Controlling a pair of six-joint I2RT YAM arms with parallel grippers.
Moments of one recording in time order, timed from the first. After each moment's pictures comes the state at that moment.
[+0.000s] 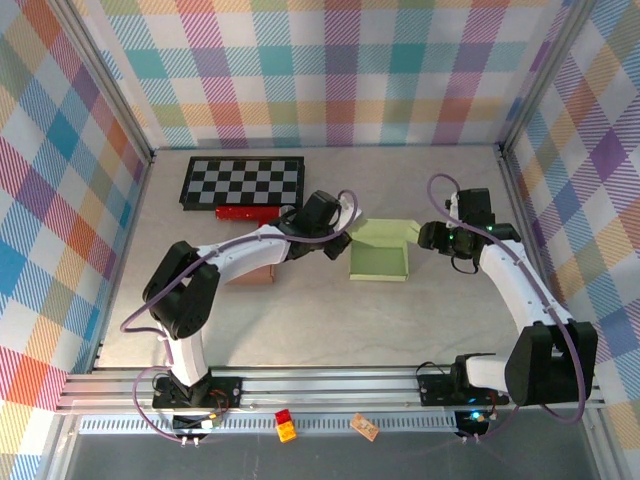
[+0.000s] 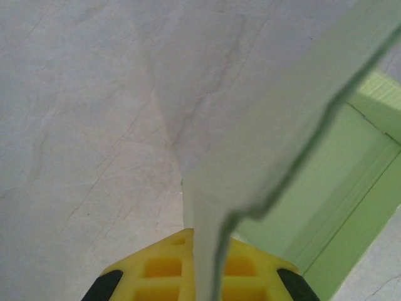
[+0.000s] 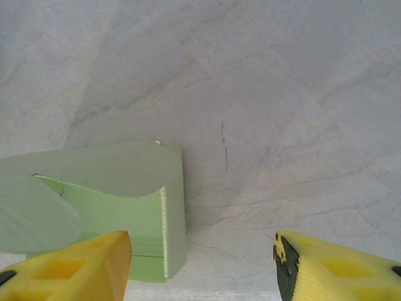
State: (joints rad) left arm -0.72 1.83 1.30 -0.27 0.08 0.11; right arm 0.08 1.27 0.96 -0.69 -0.15 0.27
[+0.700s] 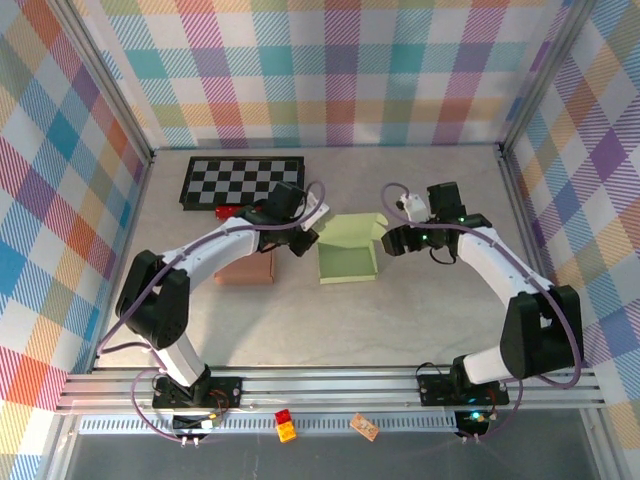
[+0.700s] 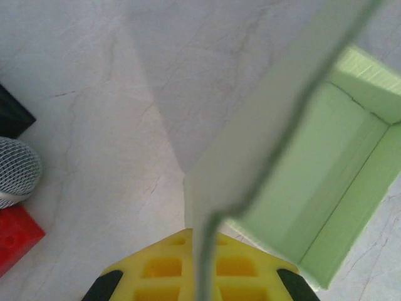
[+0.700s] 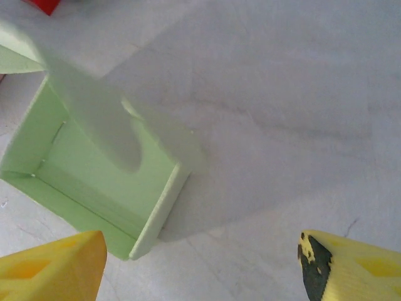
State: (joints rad) left arm -0.56 1.68 1.25 -0.51 0.14 0.23; right arm 0.22 1.43 1.01 -0.54 -0.36 -0.19
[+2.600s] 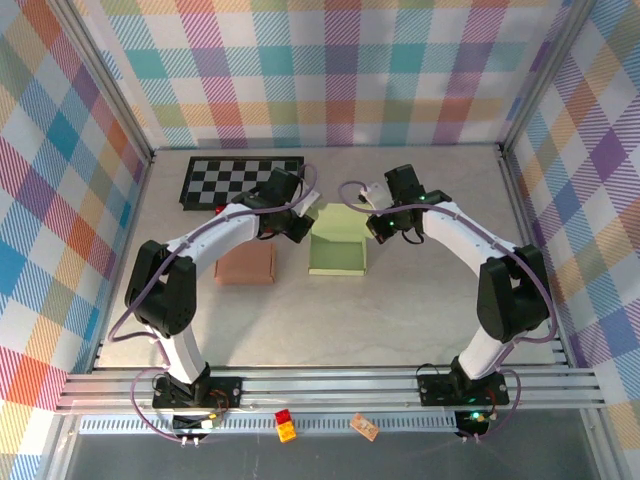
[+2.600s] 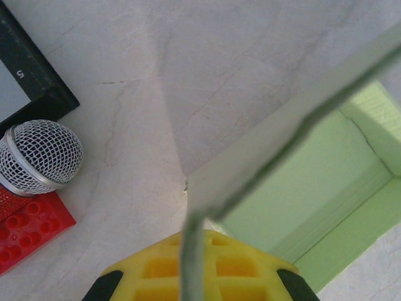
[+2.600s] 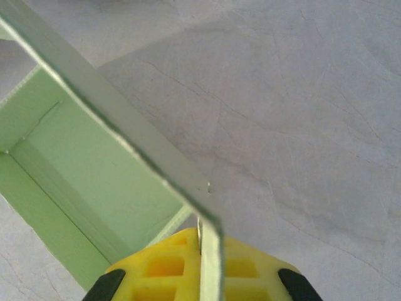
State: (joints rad) left arm -0.51 1.78 1.38 -0.58 0.12 0.10; right arm 0.42 1.68 1.27 -0.60 -0.19 -0.28
